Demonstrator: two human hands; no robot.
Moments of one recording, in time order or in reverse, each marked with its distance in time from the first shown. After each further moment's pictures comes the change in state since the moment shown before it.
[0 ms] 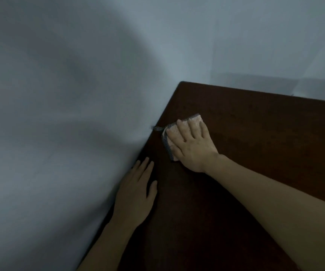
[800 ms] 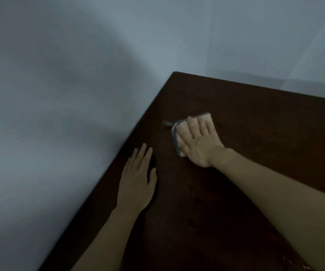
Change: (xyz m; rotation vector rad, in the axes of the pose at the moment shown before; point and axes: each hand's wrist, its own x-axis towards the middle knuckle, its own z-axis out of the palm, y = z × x) left_hand -0.047 0.046 0.021 -0.072 0.106 -0.037; right_hand -0.078 0.019 0.006 -0.022 -0.106 0.068
